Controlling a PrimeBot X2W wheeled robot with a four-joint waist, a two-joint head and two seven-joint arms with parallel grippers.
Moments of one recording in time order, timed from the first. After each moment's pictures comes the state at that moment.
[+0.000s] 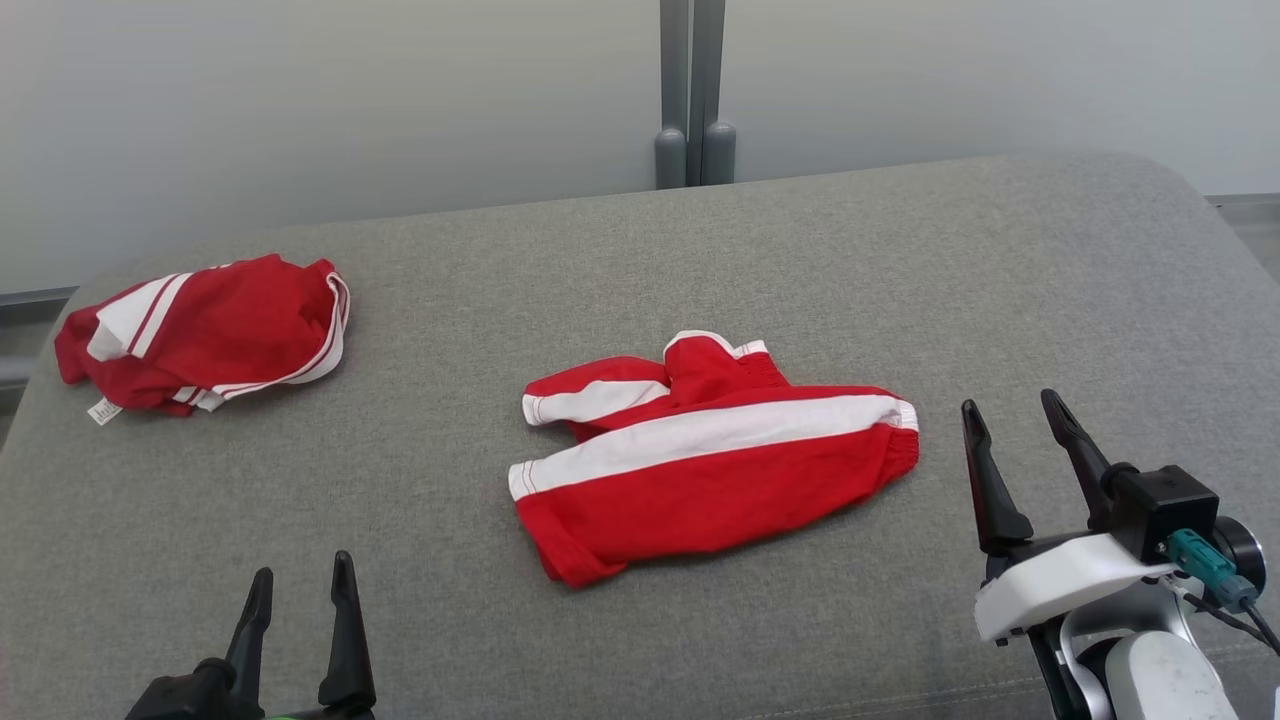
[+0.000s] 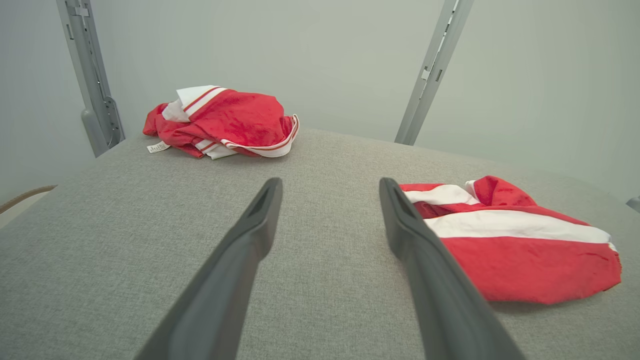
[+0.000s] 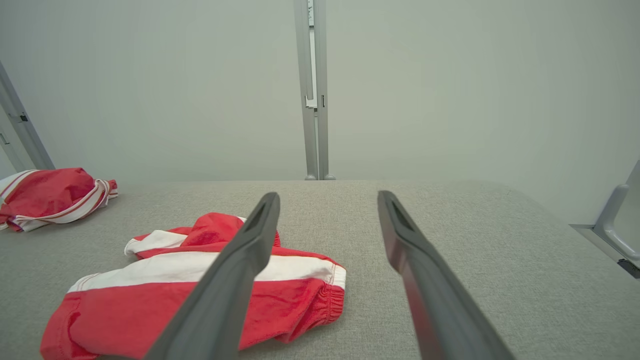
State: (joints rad) left arm 0.16 0.30 -0.29 -0.02 -0.58 0.23 -0.26; right arm -0.04 -0.05 -0.02 0.04 0.09 0.13 -0.11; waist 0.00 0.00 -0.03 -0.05
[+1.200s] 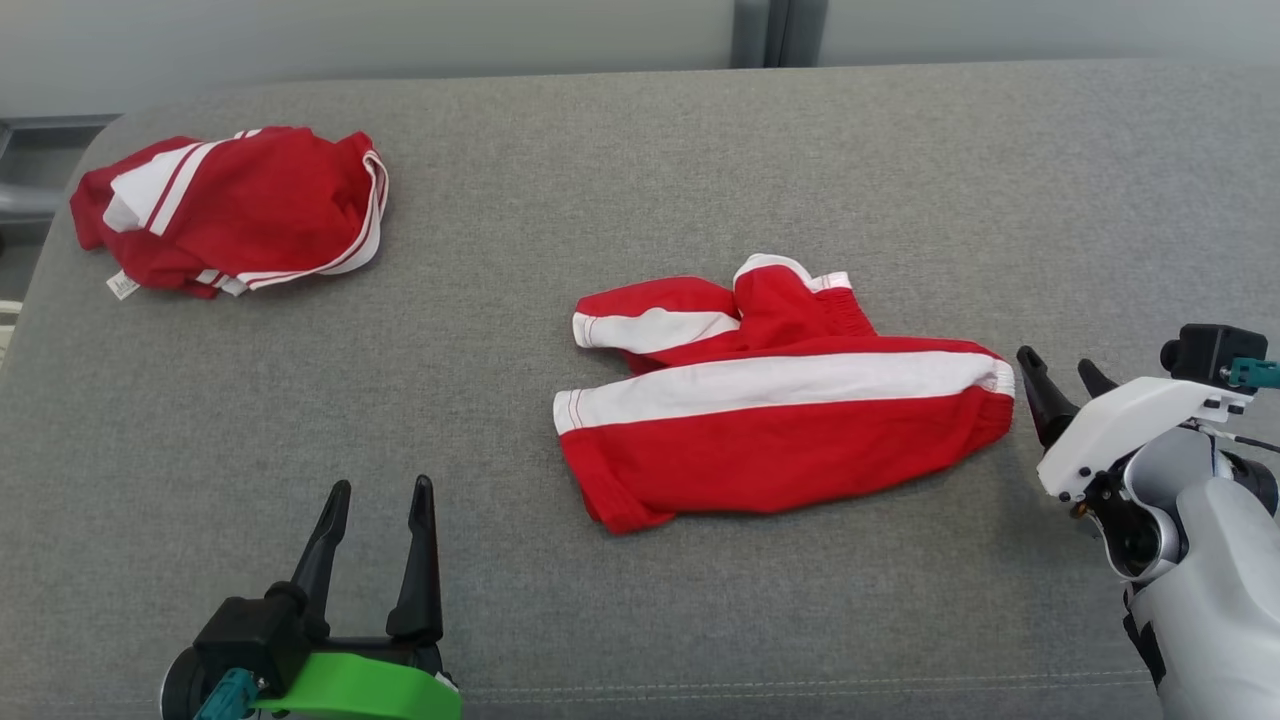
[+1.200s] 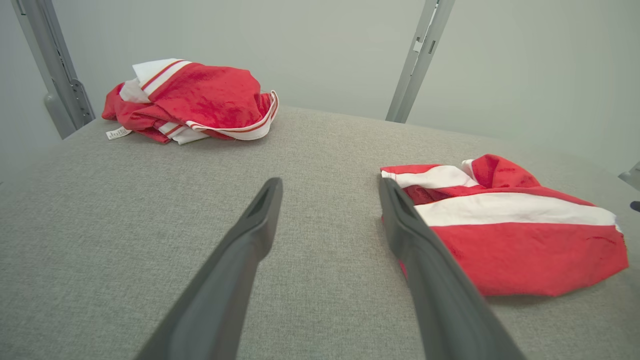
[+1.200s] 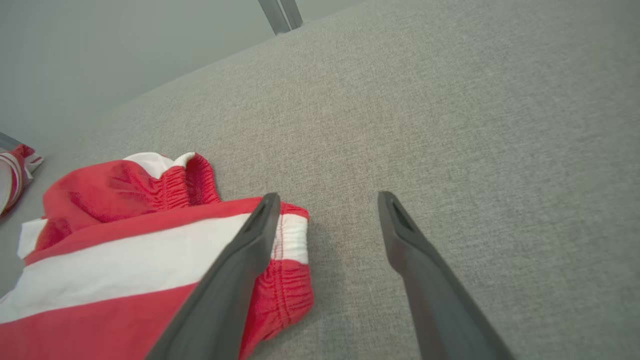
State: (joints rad) left arm 0.03 0.28 -0.38 -0.04 -0.52 0.20 -0.24; right arm -0.43 -0.20 -0.04 0.59 0.49 0.13 0.12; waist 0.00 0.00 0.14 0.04
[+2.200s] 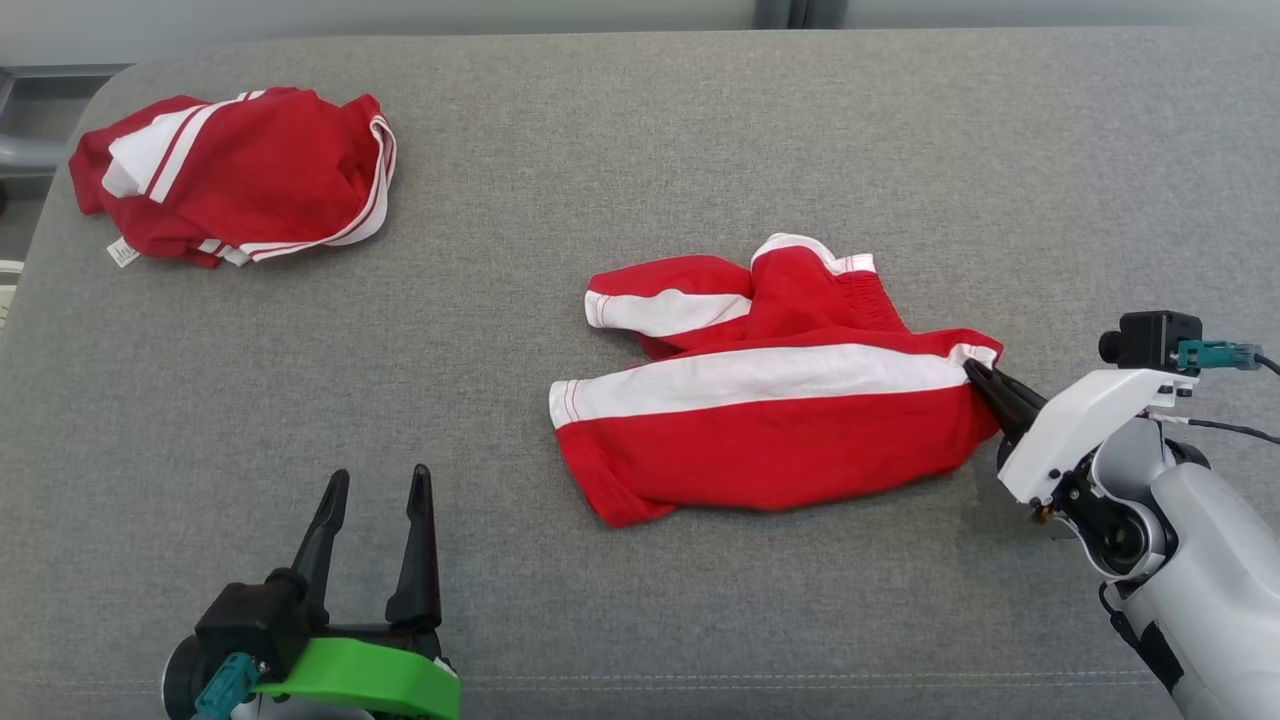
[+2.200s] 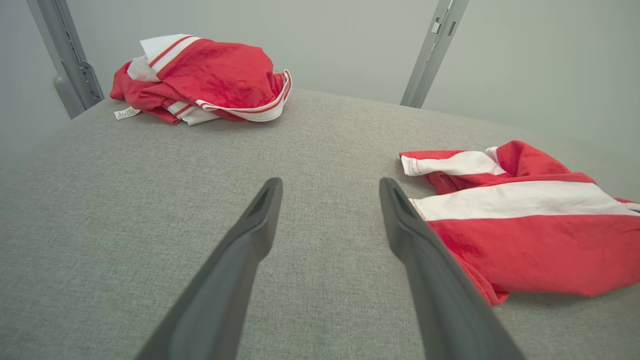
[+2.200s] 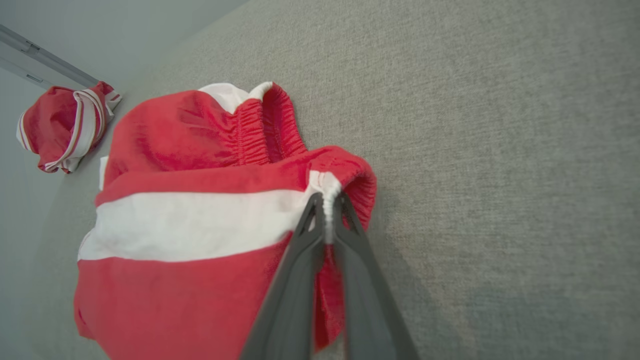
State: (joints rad) left arm -0.01 0.28 -0.39 0.00 -0.53 0.19 -0.25; right arm -0.47 -0.35 0.33 0.55 0.91 0.13 0.17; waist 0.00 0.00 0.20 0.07
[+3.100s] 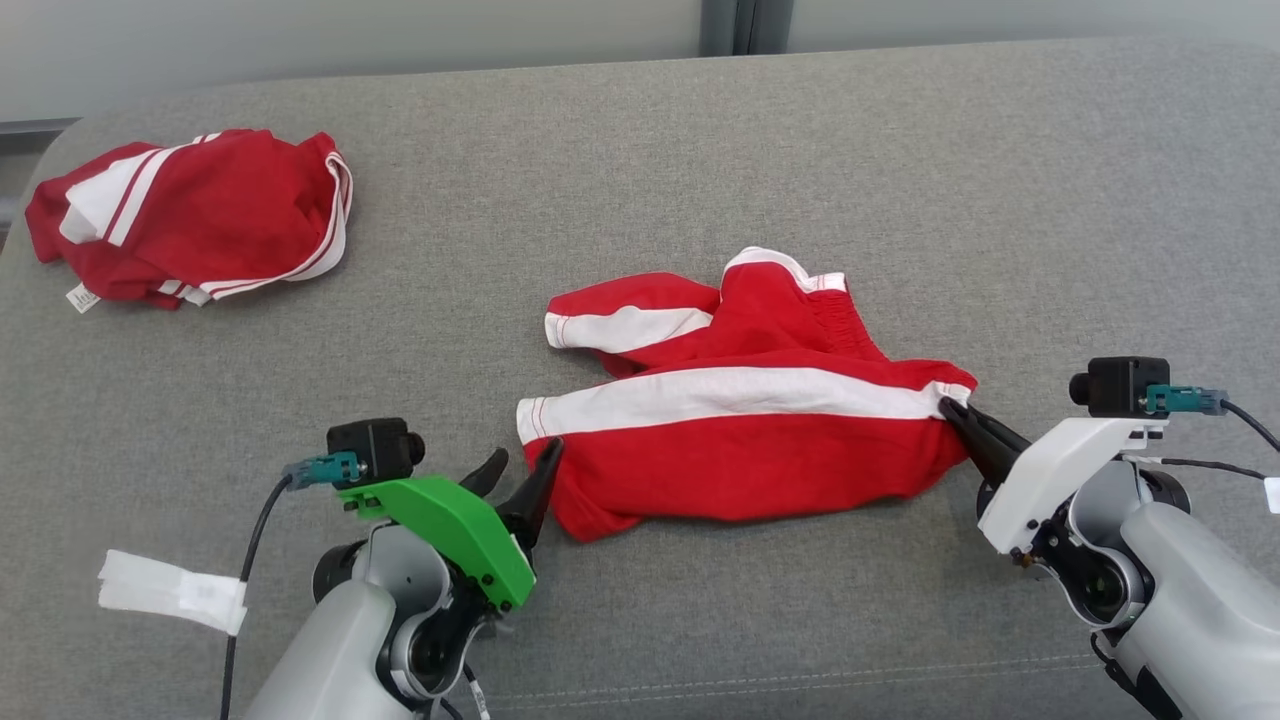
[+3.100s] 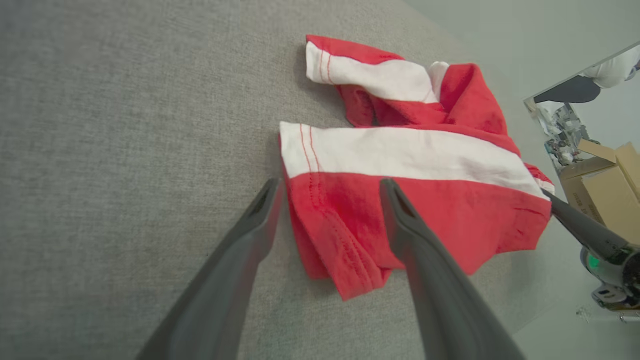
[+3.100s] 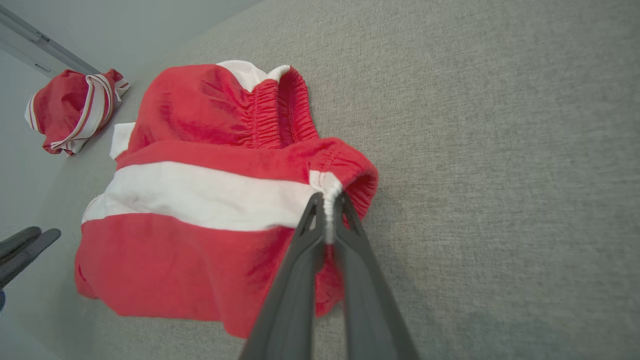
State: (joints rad) left arm -0.33 0.15 -0.46 0.39 -0.88 -0.03 0.16; right arm -0.45 -0.42 0.53 0.54 1.00 0.13 0.03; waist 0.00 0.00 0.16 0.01
